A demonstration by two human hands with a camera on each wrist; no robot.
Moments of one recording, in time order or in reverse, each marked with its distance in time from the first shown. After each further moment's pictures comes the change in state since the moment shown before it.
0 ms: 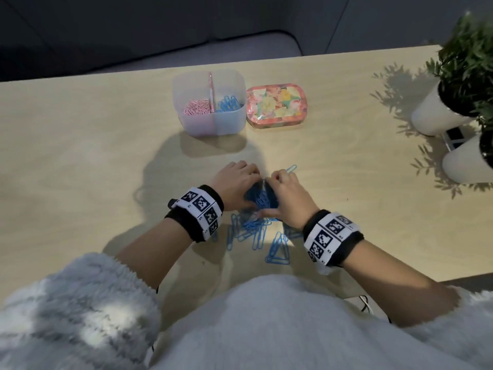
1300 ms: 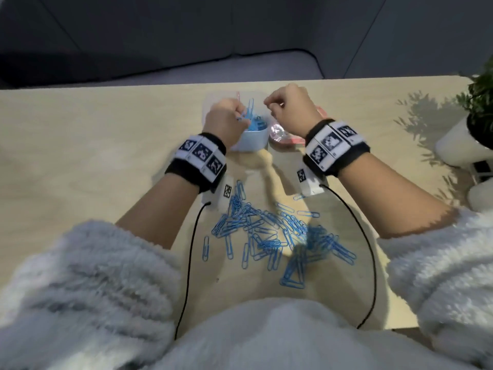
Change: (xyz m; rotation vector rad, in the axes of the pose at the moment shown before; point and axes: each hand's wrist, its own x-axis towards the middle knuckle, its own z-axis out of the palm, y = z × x) left_hand 0.020 -0.075 -0.106 -0.699 0.512 -0.631; right_hand 0.138 -0.052 -0.134 0.265 0.363 -0.072
